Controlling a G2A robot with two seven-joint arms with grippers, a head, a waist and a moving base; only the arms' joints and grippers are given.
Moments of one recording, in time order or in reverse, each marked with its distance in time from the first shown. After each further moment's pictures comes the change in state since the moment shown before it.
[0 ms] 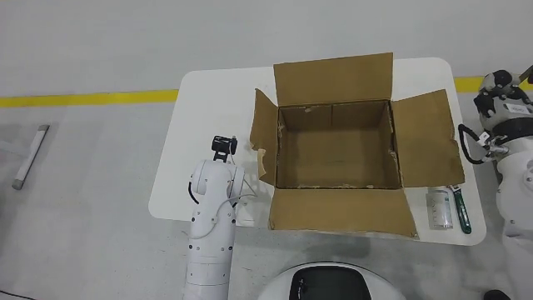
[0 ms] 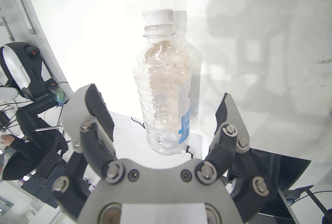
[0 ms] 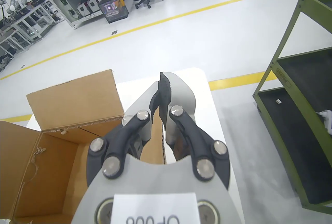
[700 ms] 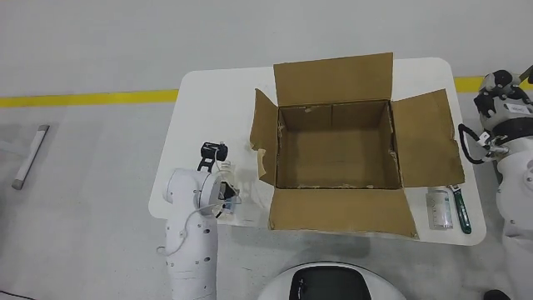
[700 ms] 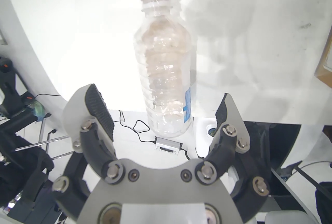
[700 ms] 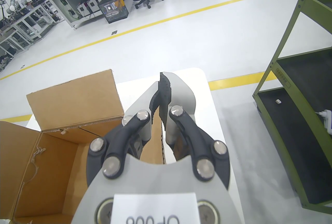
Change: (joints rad) left arm 0.079 0.027 -0.132 -0.156 -0.220 -0.166 -0.068; right arm 0.000 0.000 0.000 0.000 0.000 0.000 0.000
